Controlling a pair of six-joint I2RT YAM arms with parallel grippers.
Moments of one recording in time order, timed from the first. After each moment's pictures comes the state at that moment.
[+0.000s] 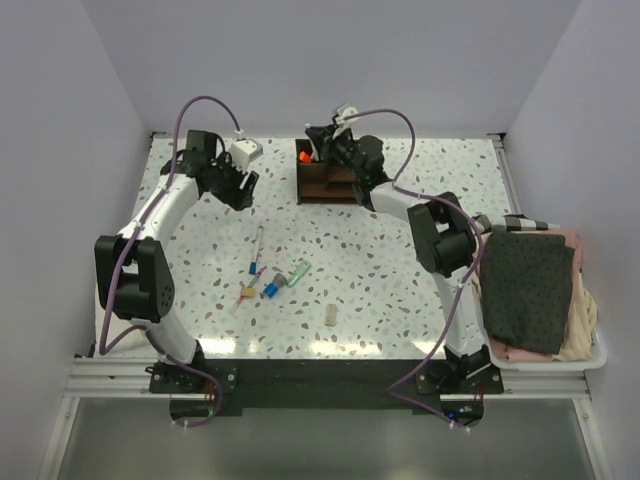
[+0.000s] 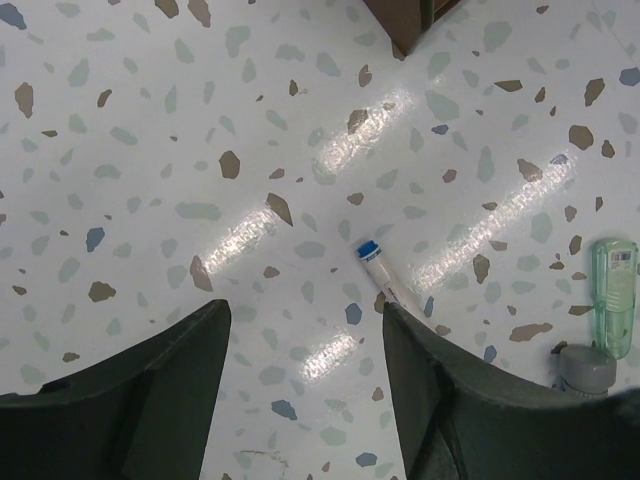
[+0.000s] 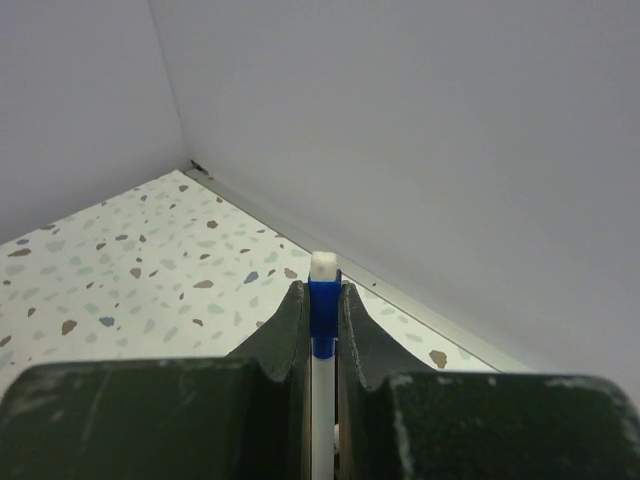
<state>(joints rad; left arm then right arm) -0.10 1.71 1.41 -0.62 0.35 0.46 0.46 2.29 1.65 0.87 -0.28 0.10</state>
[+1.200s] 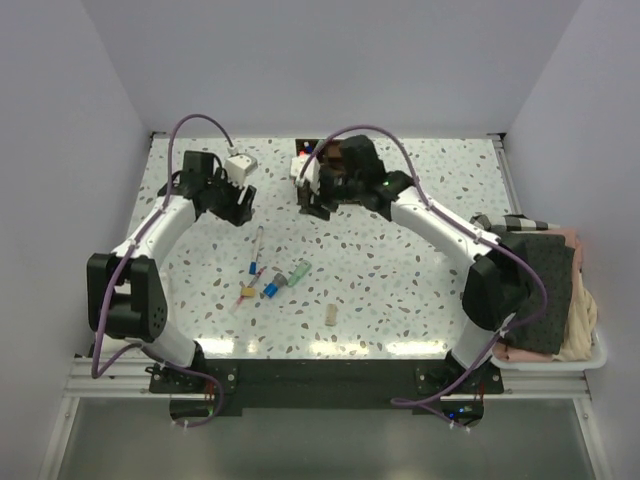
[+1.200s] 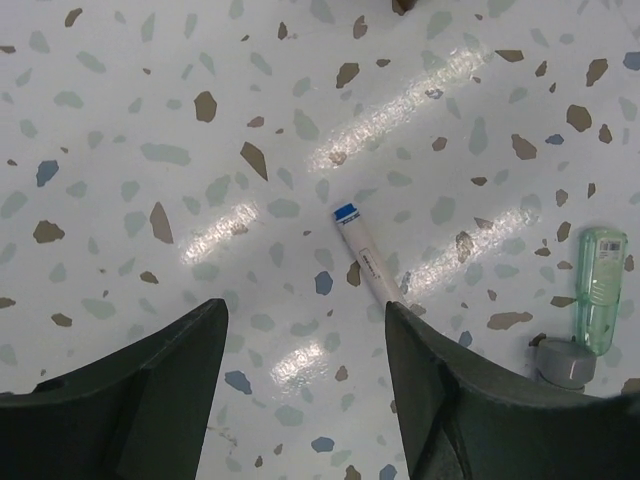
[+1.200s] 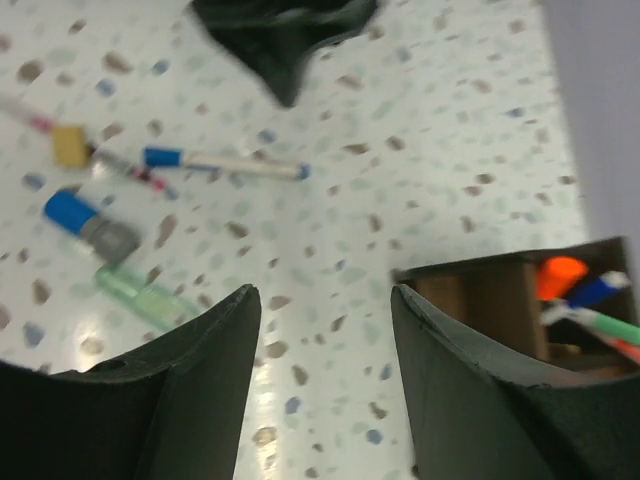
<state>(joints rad) -0.10 1.58 1.18 -0.48 0.34 0.37 0.63 1.74 1.54 -0.34 -0.57 -0.66</state>
